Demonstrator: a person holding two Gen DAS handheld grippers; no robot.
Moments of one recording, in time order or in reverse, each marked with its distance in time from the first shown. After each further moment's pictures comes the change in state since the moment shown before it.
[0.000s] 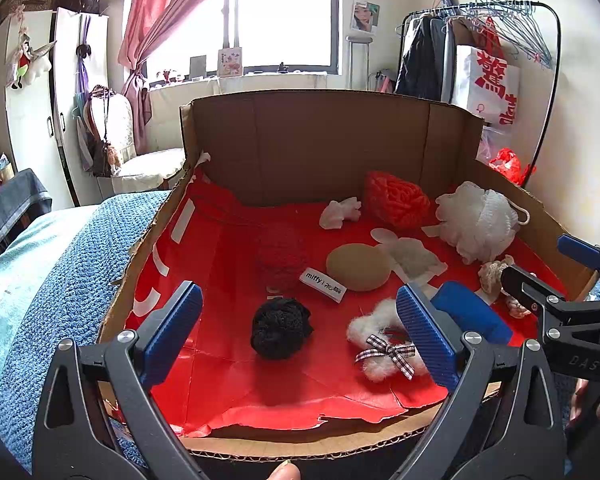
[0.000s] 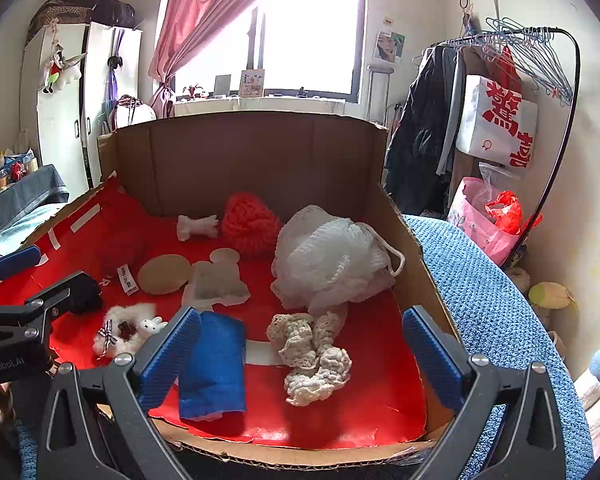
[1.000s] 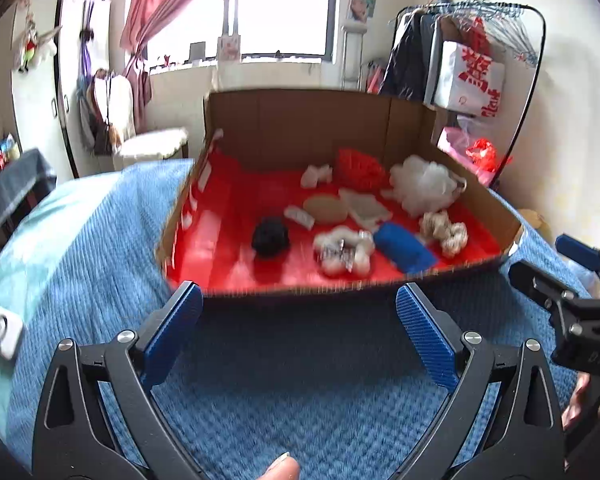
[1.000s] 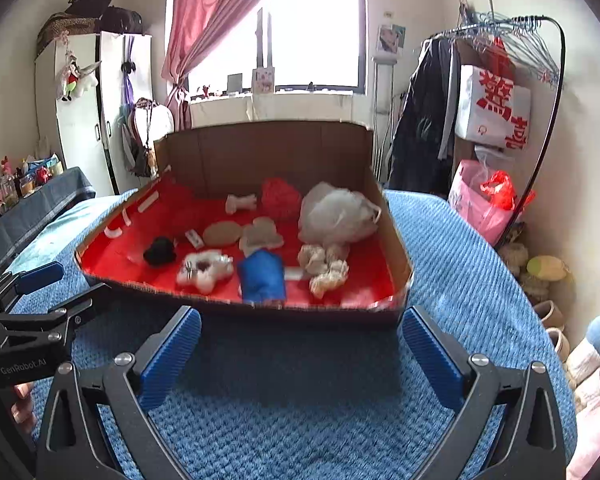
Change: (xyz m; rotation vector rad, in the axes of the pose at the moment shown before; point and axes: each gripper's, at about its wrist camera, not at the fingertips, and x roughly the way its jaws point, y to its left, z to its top) left arm -0.102 -0.005 -0.024 -0.014 0.050 -0.035; right arm -0.109 0.002 -0.044 0.041 0.065 0.070
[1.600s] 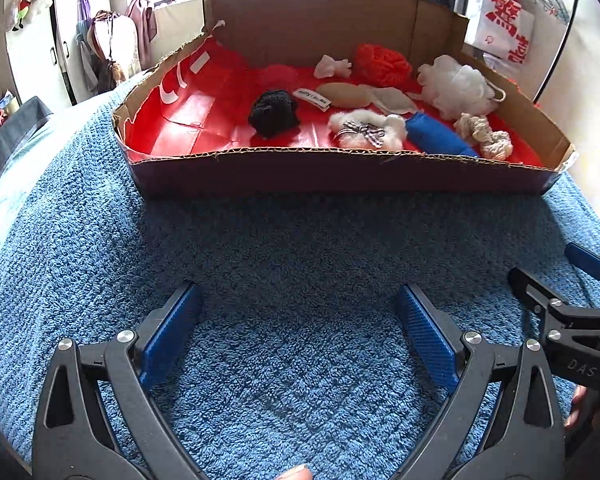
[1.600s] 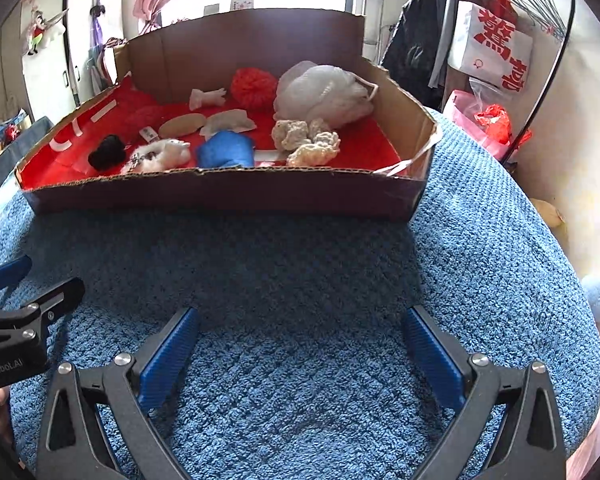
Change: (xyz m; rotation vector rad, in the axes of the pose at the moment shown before) left arm 0.049 -0.001 -0.059 -0.038 0.265 0.041; right arm 0.054 -0.010 -0.045 0.020 0.248 -0.081
